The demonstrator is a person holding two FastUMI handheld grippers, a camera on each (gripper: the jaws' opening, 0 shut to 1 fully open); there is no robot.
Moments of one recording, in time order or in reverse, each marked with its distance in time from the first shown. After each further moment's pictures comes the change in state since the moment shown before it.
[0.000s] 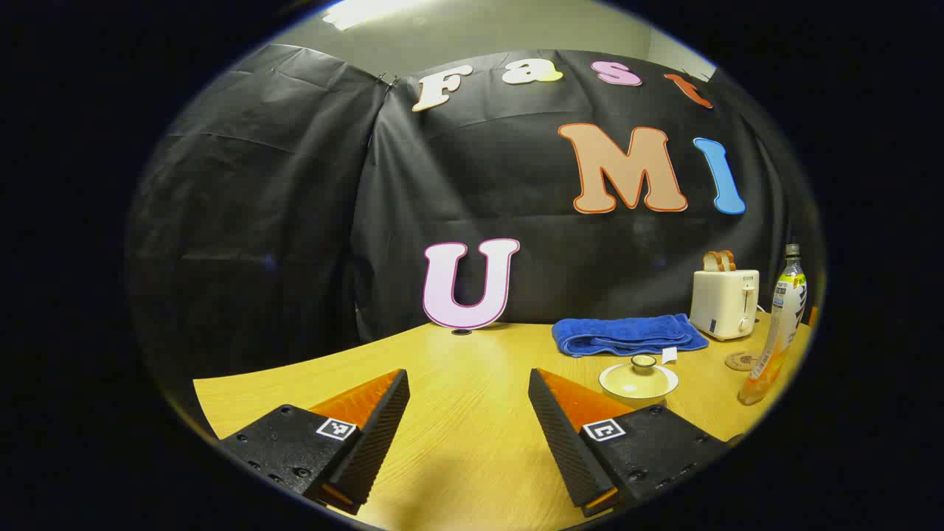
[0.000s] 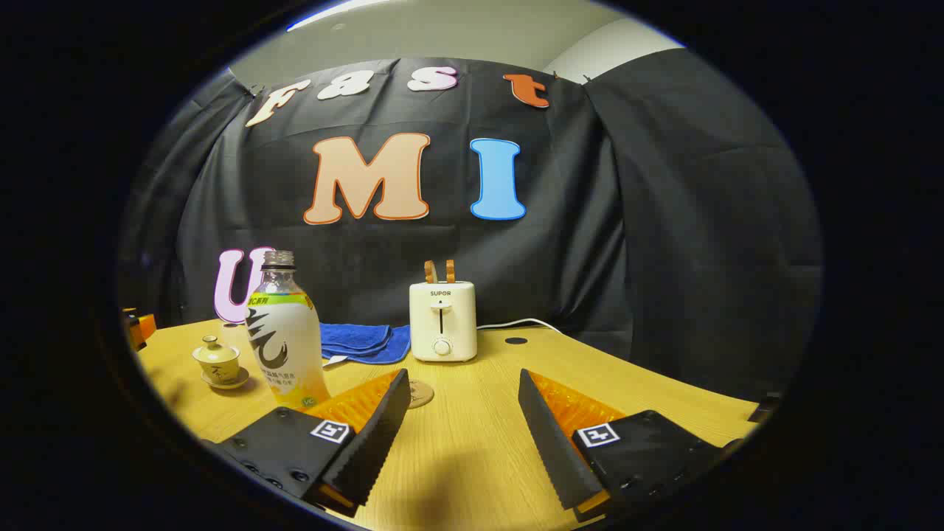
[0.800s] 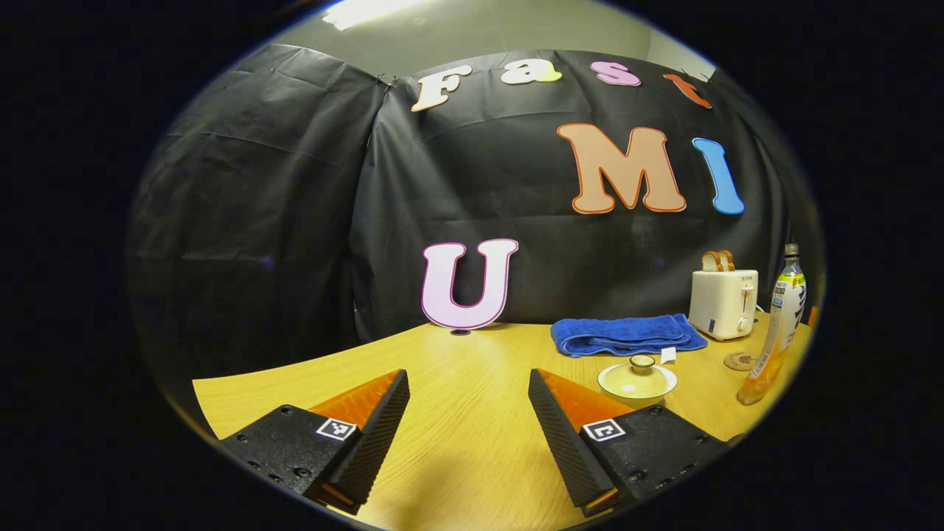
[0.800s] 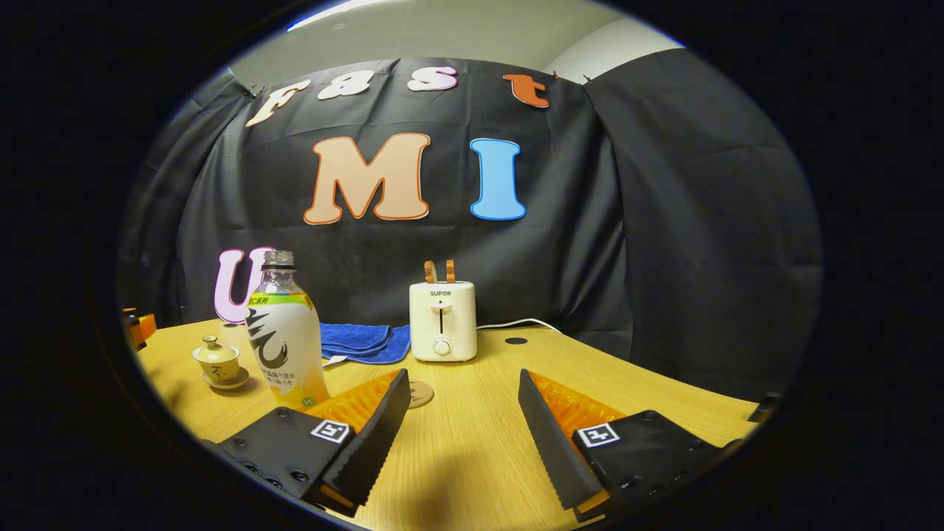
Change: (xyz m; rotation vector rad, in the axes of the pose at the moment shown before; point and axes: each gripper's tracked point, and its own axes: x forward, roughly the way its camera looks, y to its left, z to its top) left arm 0.000 -0.002 0.000 0.000 -0.002 -0.004; right arm 0.000 -0.001 0.000 0.000 0.000 0.002
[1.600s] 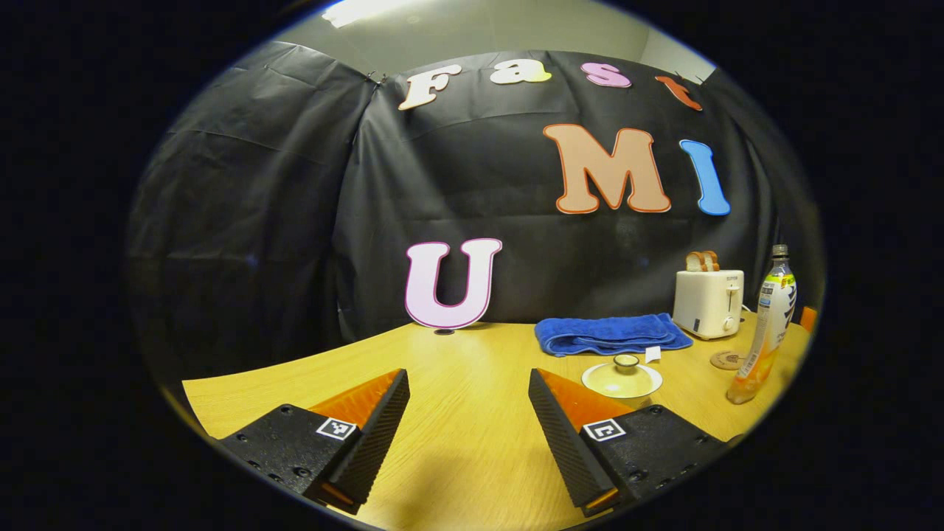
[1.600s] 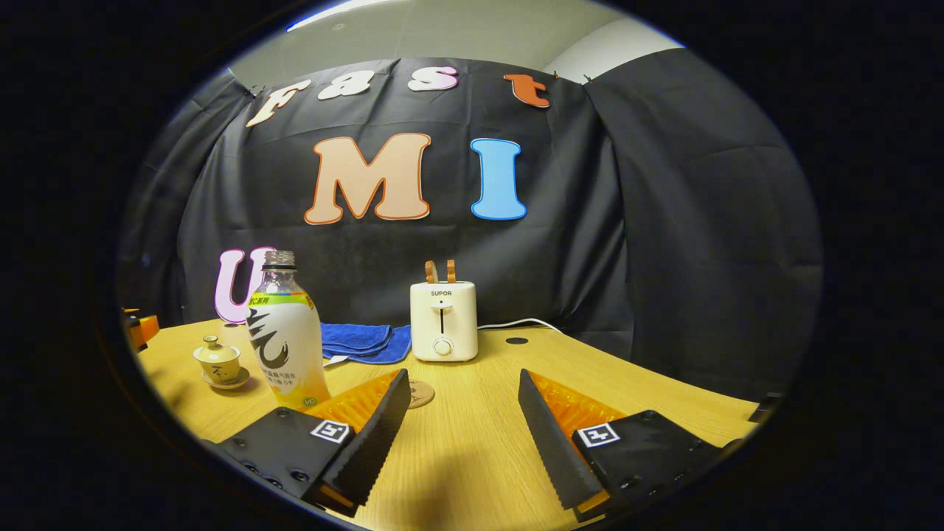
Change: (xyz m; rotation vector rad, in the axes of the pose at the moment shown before) left arm -0.001 -0.017 0.000 -0.005 -0.001 -0.093; right arm 0.000 0.000 0.000 0.001 0.001 0.004
